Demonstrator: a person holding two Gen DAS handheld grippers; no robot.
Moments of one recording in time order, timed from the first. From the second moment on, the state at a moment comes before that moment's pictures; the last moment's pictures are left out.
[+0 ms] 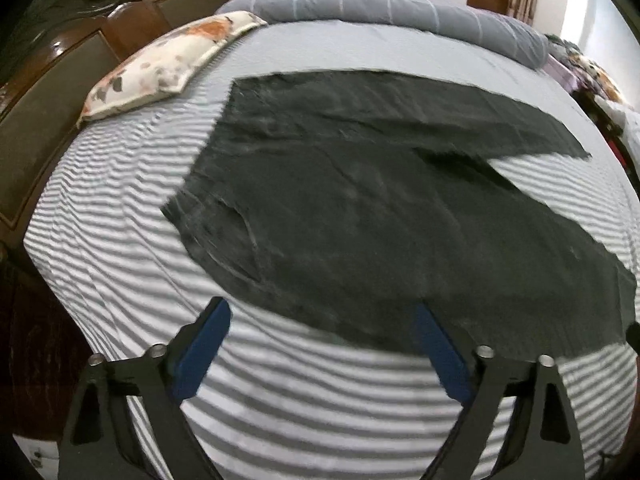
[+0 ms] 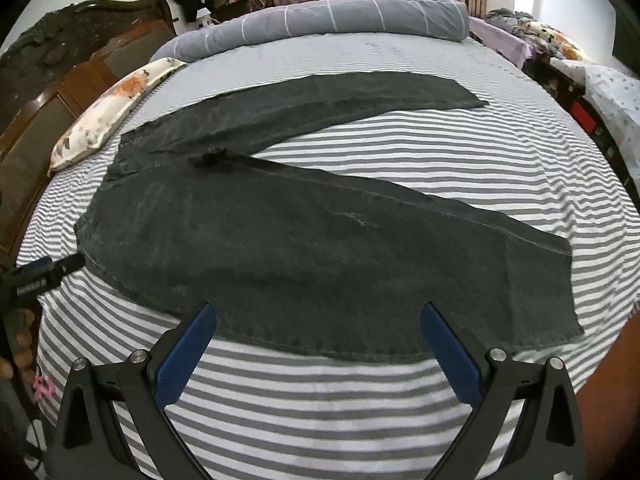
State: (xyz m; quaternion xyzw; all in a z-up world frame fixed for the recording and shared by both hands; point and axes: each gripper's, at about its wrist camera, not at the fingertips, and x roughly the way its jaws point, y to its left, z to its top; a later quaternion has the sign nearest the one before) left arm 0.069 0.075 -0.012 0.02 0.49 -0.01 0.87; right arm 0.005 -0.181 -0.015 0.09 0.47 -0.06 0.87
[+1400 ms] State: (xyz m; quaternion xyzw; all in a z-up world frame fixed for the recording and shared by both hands) left arm 0.410 0.234 -0.083 -0.16 0.49 -0.10 0.85; right arm 0.340 -0.146 -0.055 0.03 0.48 0.04 0.88
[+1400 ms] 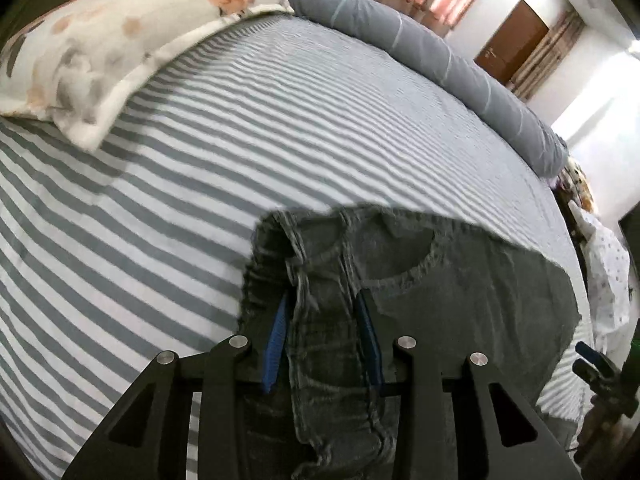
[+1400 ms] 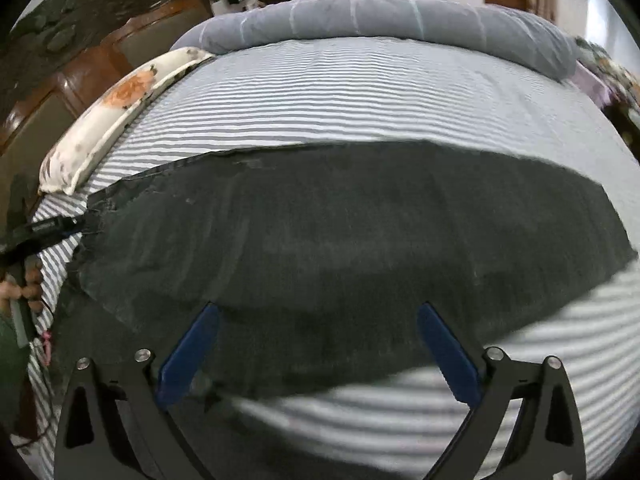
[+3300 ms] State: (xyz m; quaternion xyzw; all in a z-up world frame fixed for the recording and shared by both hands) left arm 0.431 0.226 -0.091 -0.17 0.39 0.02 0.90; right arm 0.534 -0.157 -0.102 -0.14 0.53 0.16 0.82
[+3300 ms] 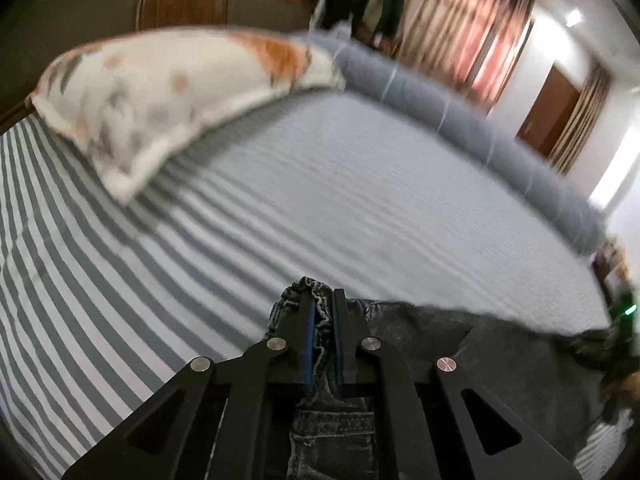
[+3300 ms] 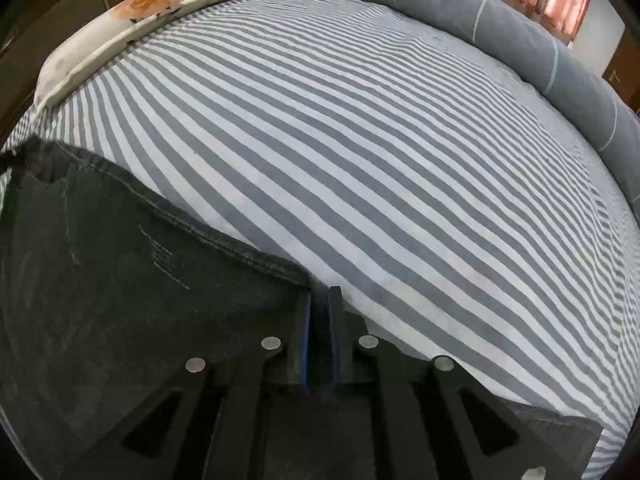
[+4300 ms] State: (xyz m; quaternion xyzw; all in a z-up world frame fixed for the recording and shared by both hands) left arm 0.458 0.229 -0.092 -0.21 0.46 -0.04 0.86; right arm 0.524 -0.153 -0.091 -0.16 0.53 0.19 0.81
